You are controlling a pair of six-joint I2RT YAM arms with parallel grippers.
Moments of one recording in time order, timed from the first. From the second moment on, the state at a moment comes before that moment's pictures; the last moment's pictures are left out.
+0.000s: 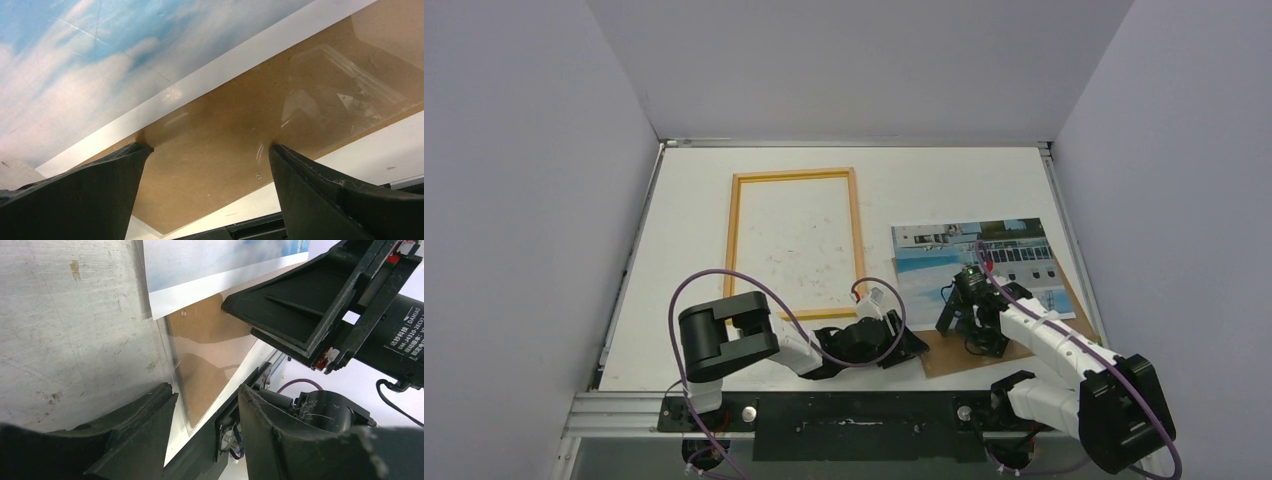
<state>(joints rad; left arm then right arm) -1.28 1.86 0.67 0.69 -0.16 -1.48 0.42 1.12 0.53 -0.80 0.17 0.89</state>
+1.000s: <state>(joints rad) -1.28 1.84 0.70 0.60 -0.13 -1.45 0.46 1.21 0.53 -0.41 -0.11 0.98</state>
